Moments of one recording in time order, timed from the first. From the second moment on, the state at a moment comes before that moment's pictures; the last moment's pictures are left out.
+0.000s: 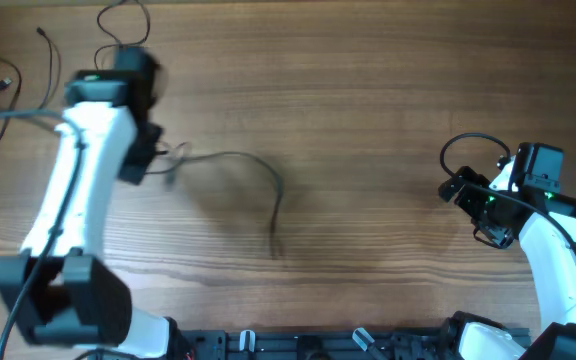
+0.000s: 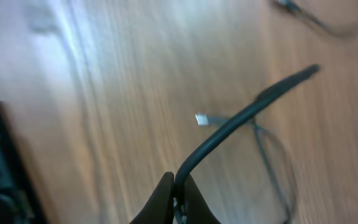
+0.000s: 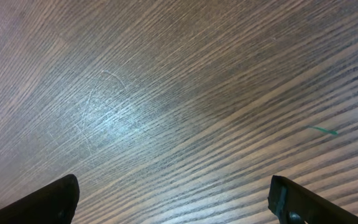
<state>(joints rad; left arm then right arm) 0.01 1.66 1.49 -1.41 -0.31 -1.26 -0.30 1.28 0.71 -0.70 -0.23 0.39</state>
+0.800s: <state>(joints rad) -0.45 1.66 1.49 -1.25 -0.13 -1.41 -0.30 1.28 0.71 -0.69 -0.23 0.39</state>
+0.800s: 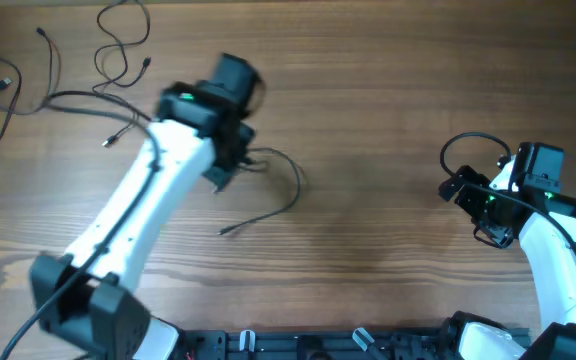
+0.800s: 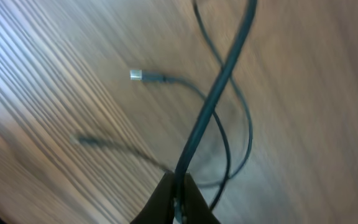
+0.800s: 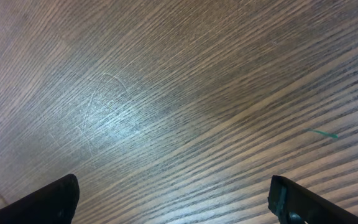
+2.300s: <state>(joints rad) -0.66 2.09 1.49 -0.93 -0.25 -1.58 -0.30 1.28 0.71 -0.69 -0.23 0.39</state>
